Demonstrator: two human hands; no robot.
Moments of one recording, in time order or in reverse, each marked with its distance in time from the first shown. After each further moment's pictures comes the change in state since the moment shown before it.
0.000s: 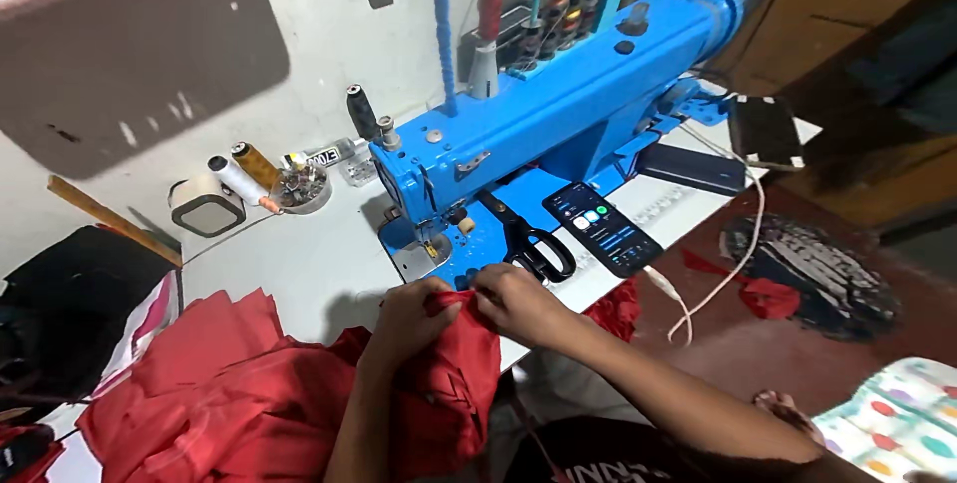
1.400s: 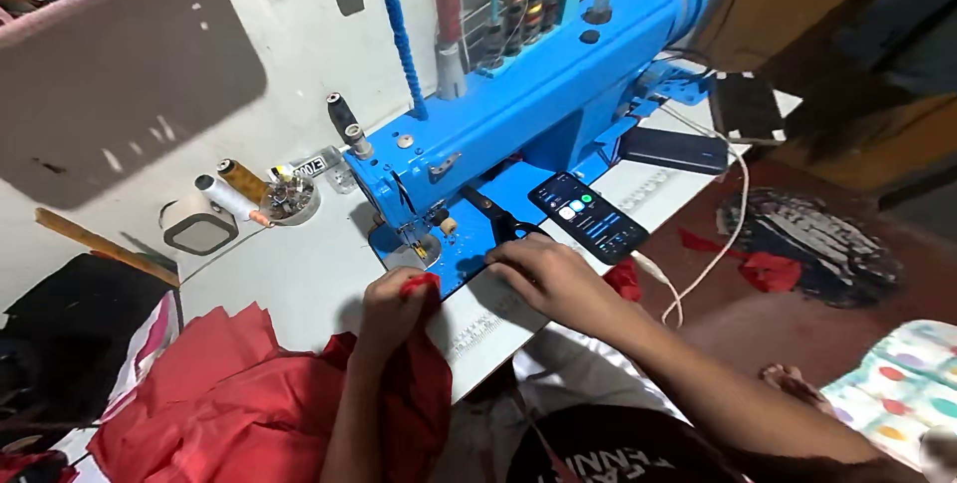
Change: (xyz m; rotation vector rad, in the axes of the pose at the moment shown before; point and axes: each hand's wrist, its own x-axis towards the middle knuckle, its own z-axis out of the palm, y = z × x) left_hand 0.006 -0.008 -0.002 0.087 0.287 0.154; right_hand -0.031 0.005 -0.038 -0.006 0.239 -0.050
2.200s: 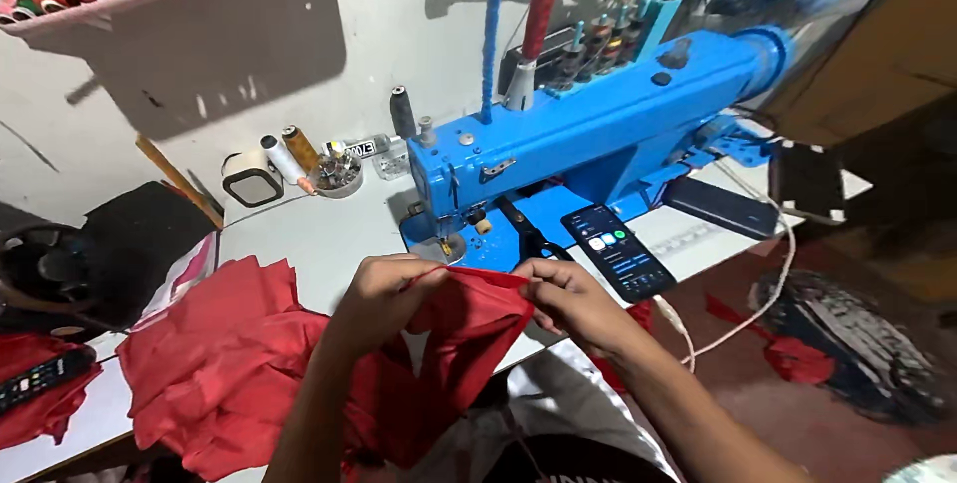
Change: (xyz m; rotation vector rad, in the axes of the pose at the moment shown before) left_hand 0.011 0.067 -0.074 -0.174 -0.046 0.001; right_hand 0.003 -0.005 -0.005 0.960 -0.199 0.188
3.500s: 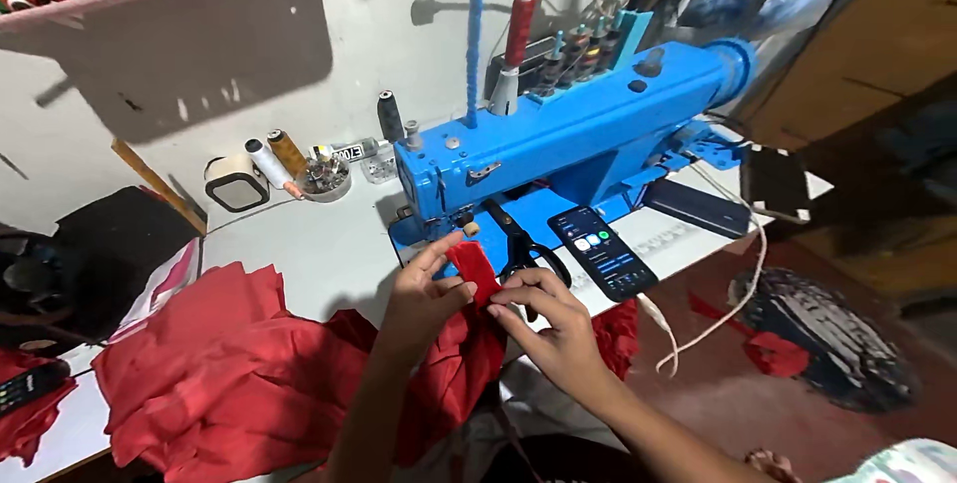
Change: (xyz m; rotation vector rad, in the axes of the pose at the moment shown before) left_hand 0.009 0.028 0.061 -0.771 0.175 -0.449; right_hand -0.013 0.036 0.028 -0.624 0.401 -0.672
